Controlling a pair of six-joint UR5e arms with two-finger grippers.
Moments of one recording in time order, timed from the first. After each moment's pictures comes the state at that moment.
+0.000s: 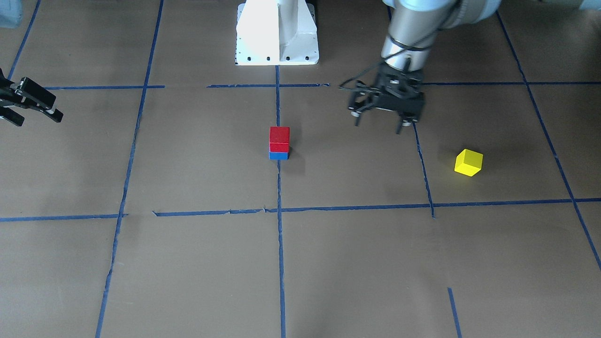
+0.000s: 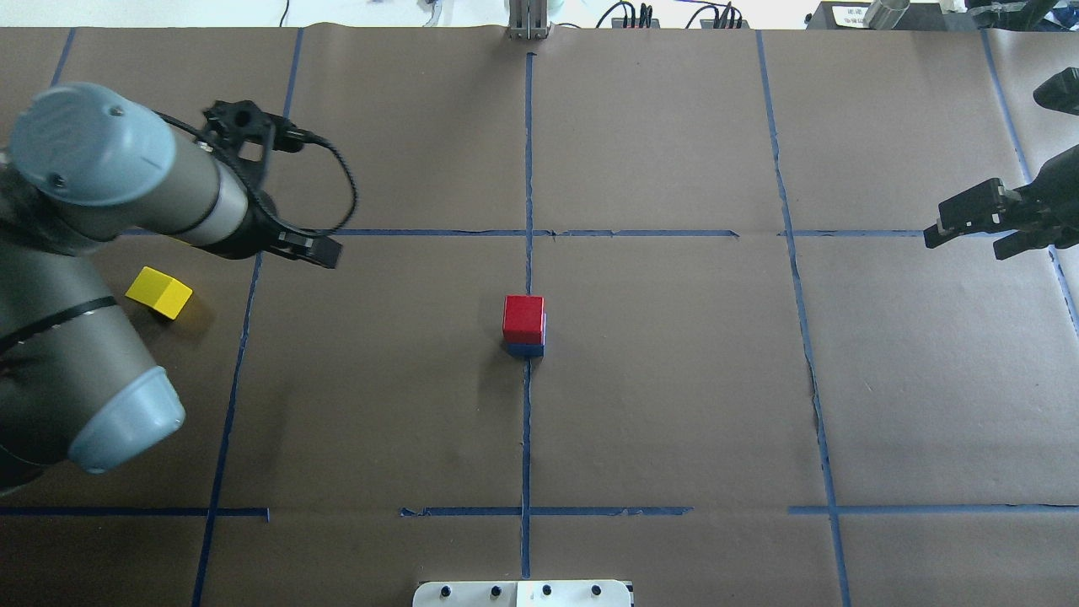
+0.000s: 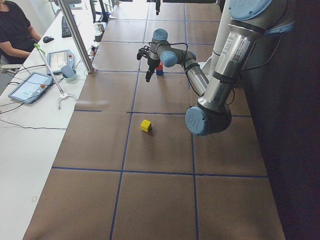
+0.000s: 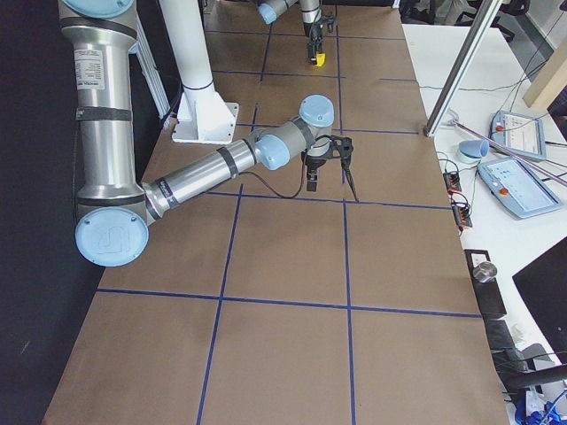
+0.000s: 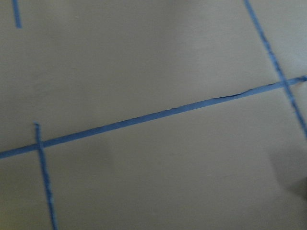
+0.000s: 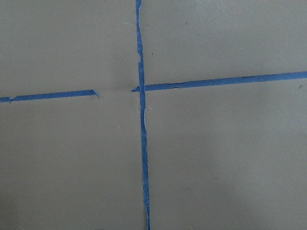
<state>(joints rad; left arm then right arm) -0.77 -1.91 -2.00 -1.59 -1.89 -0.72 1.15 -1.56 2.03 -1.44 2.39 0.78</state>
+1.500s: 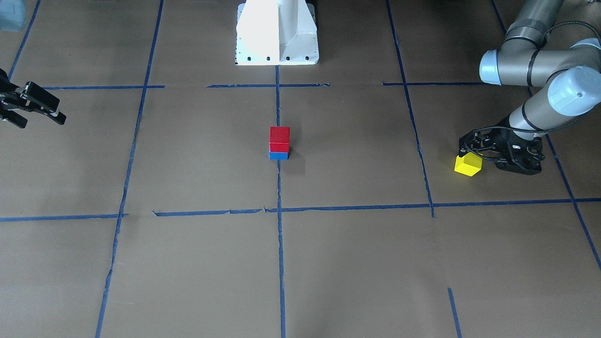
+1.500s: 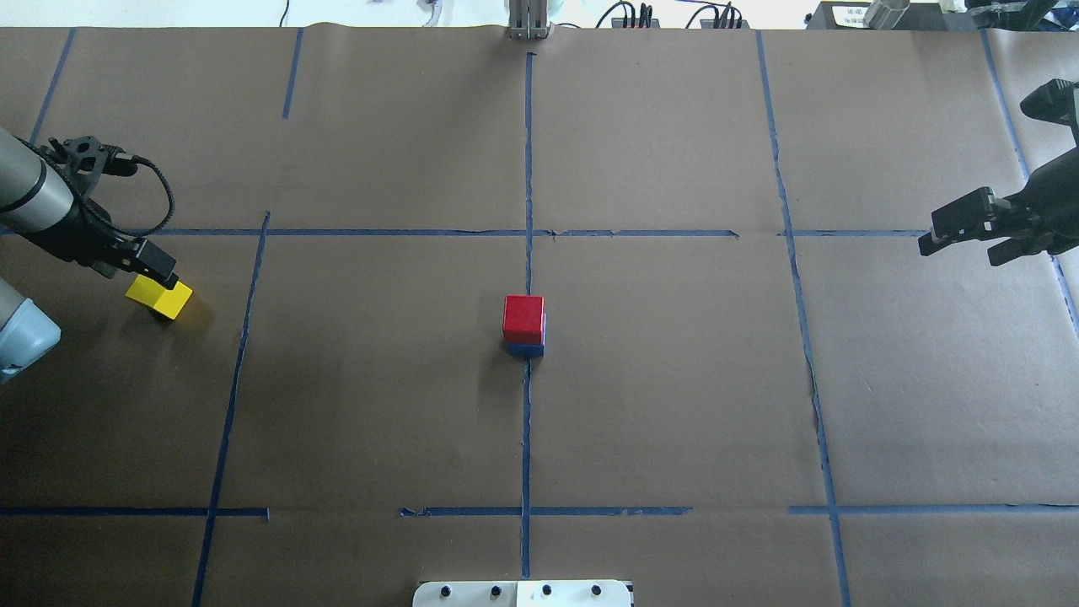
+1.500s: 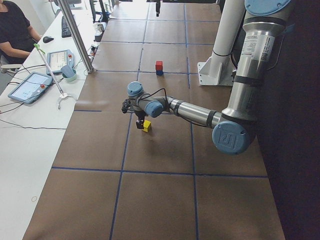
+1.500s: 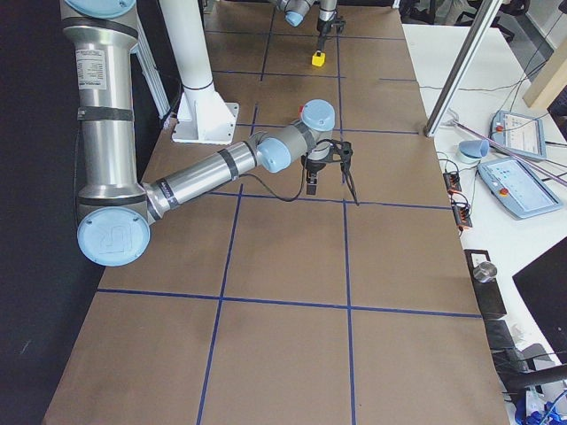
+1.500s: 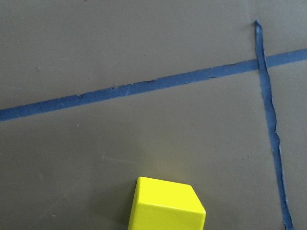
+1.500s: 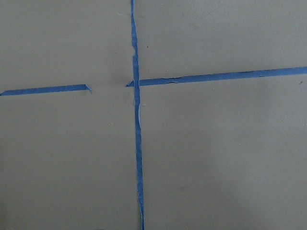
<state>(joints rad) -0.98 -1.74 -1.59 -1.88 -2.28 -0.55 1.13 -1.55 2.00 -1.44 2.39 0.77</state>
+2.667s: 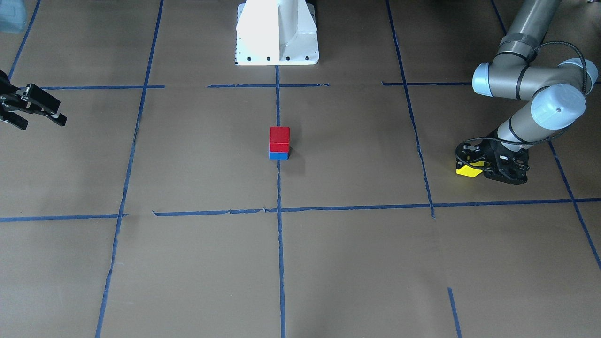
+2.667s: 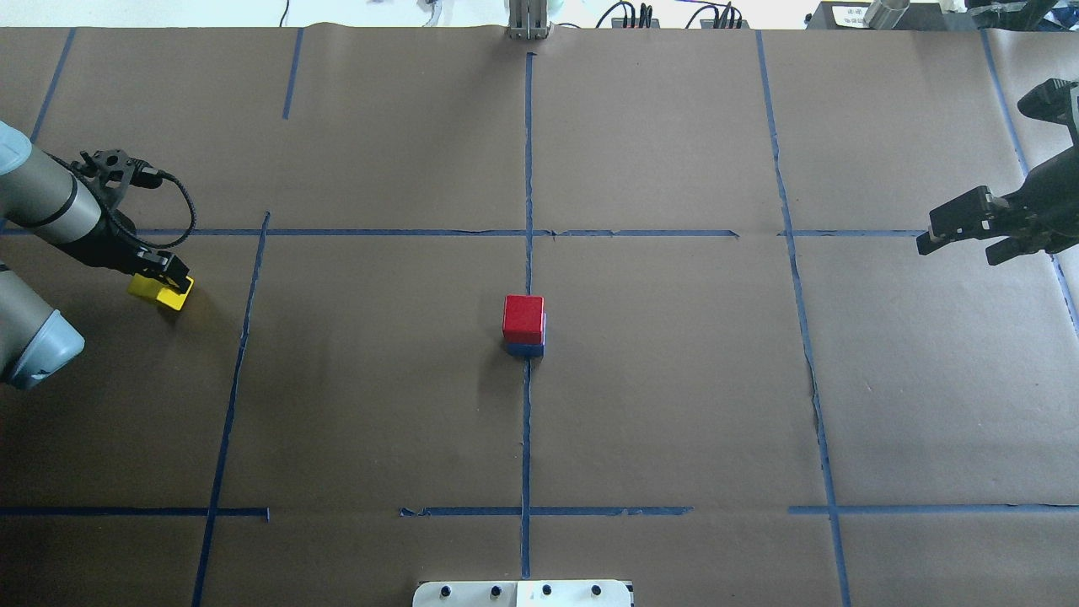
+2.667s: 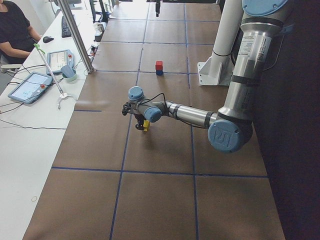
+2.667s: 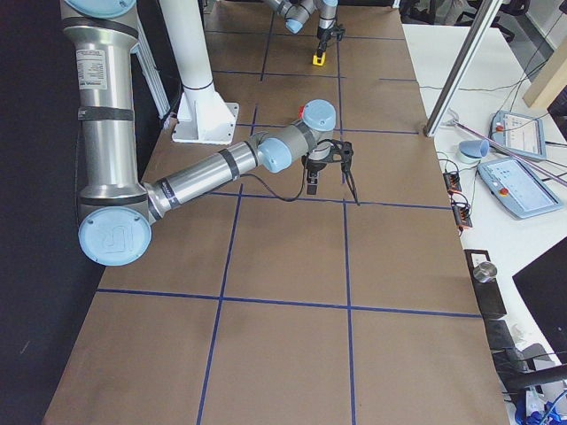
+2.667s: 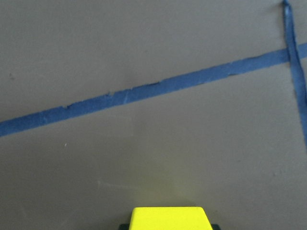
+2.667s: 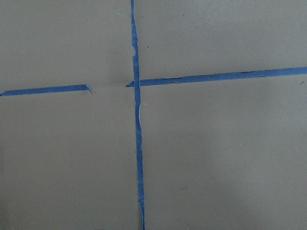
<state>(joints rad) -0.94 -1.77 -1.53 -2.00 -2.23 -0.55 1.13 -1.55 2.00 -1.44 2.39 0.77</state>
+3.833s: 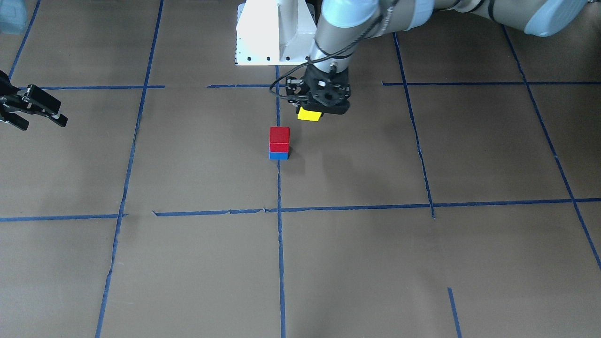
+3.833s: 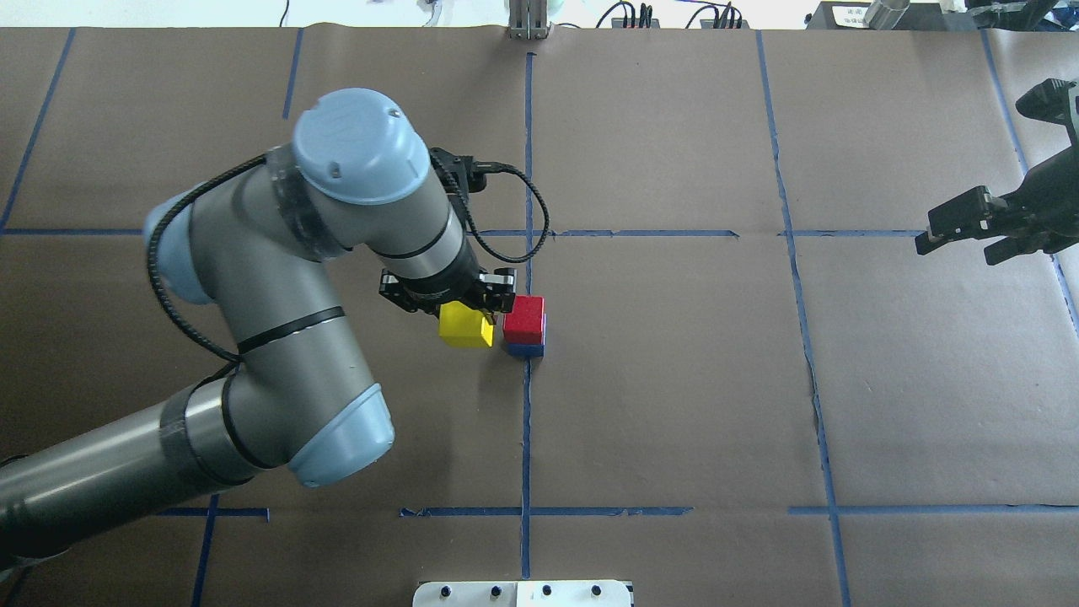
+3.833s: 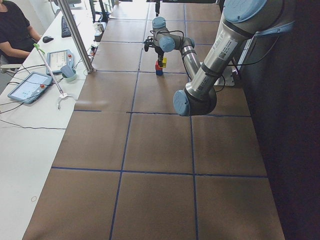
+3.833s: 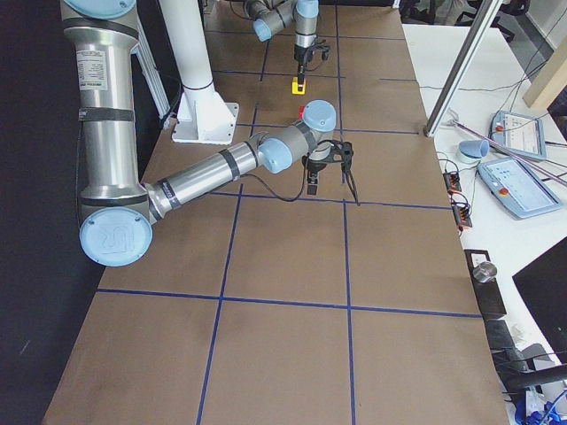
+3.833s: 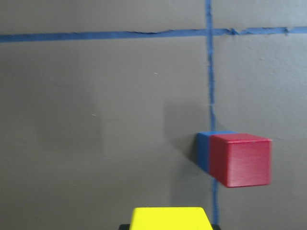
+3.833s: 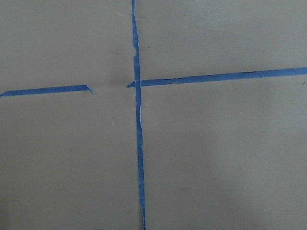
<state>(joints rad) -0.57 -2.36 -1.74 -1.44 -2.02 -1.15 1.13 -1.55 2.00 -1.44 2.39 0.77</state>
